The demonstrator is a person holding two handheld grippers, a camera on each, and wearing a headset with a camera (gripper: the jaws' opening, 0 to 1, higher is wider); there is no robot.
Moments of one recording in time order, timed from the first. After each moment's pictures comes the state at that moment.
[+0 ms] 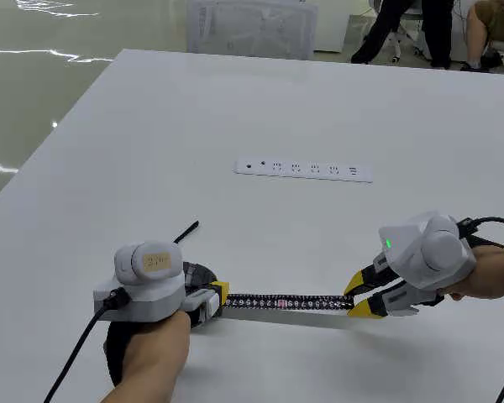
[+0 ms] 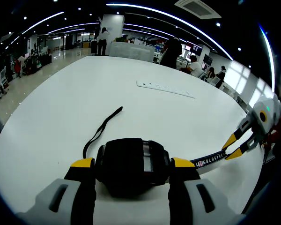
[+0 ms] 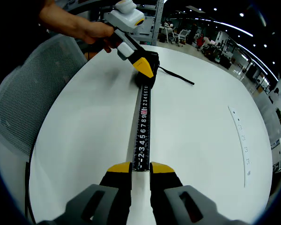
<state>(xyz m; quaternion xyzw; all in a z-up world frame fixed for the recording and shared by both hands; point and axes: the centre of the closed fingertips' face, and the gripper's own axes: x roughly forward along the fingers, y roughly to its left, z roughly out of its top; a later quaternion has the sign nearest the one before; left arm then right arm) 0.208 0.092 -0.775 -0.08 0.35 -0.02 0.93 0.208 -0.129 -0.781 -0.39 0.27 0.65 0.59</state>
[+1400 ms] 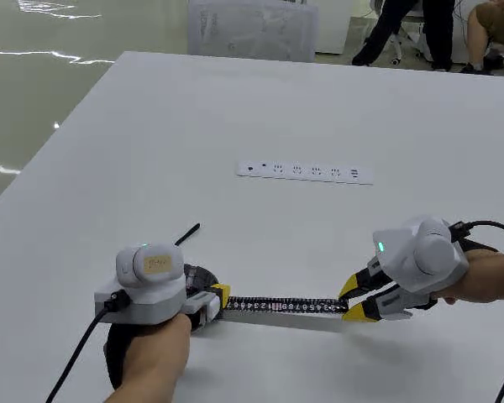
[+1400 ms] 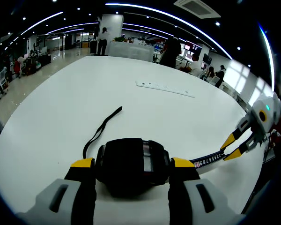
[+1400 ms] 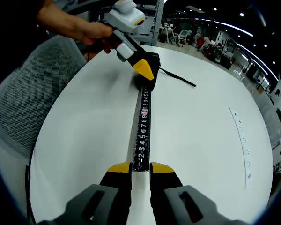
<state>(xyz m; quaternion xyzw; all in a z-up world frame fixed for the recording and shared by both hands) 0.208 0.094 -0.776 -0.08 0.35 -0.02 0.93 0.206 -0.118 -0.781 -0.39 0.27 0.65 0.59</state>
